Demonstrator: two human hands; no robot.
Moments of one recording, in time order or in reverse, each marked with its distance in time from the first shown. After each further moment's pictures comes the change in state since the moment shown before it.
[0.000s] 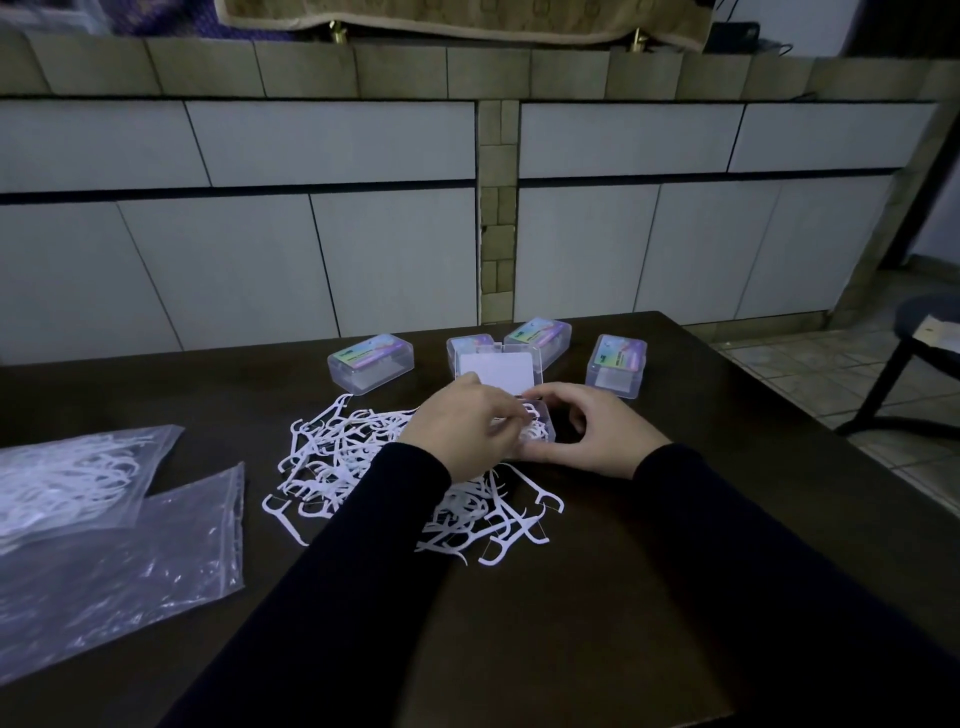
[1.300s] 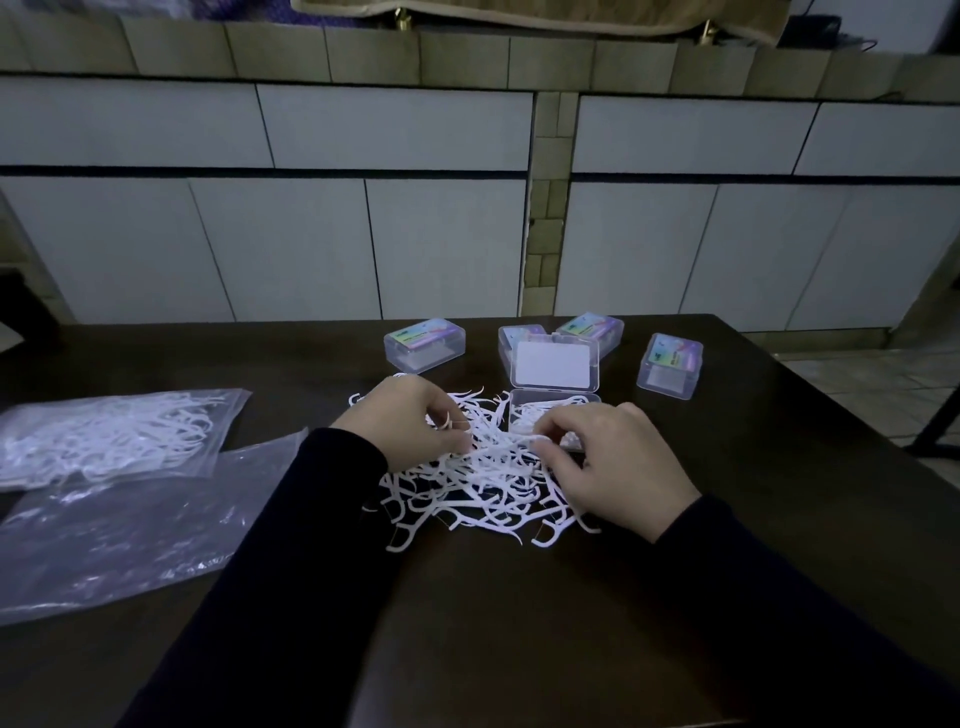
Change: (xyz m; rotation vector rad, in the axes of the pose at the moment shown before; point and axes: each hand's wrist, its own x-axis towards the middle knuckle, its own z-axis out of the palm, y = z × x) left_hand -0.064 -0.044 -0.054 -0.168 -0.113 -0.409; right_hand -0.033 -0.078 0.032 -0.393 0.151 -0.125
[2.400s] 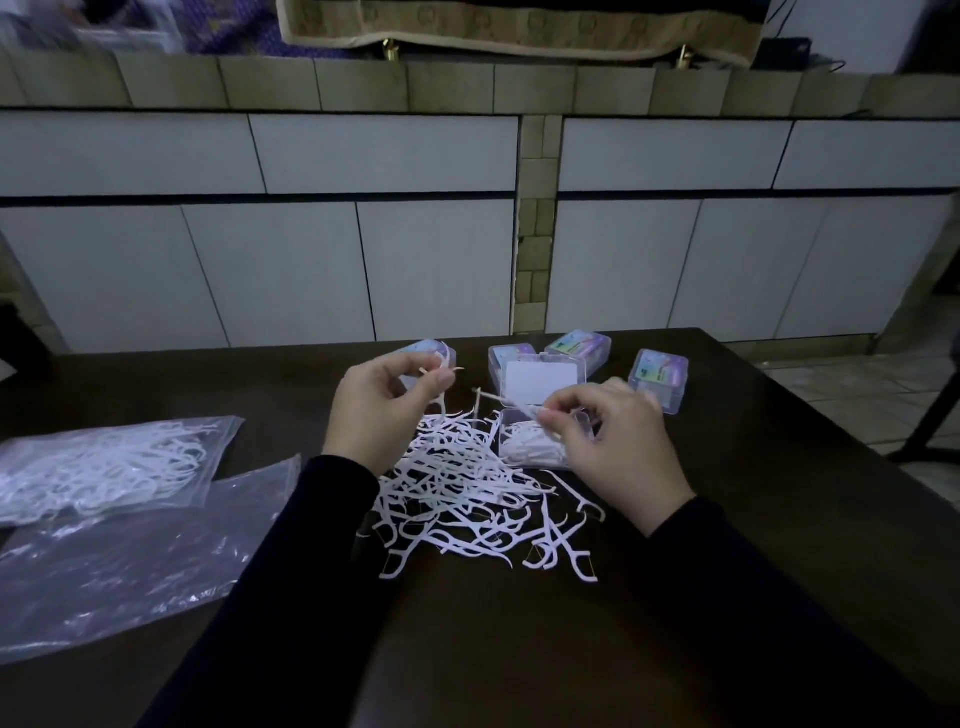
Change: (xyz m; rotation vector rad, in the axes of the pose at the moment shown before) left_hand 0.002 0.005 0.004 -0.629 0.546 0.075; right_hand 0.011 0.009 -0.006 0.274 0.287 0.142
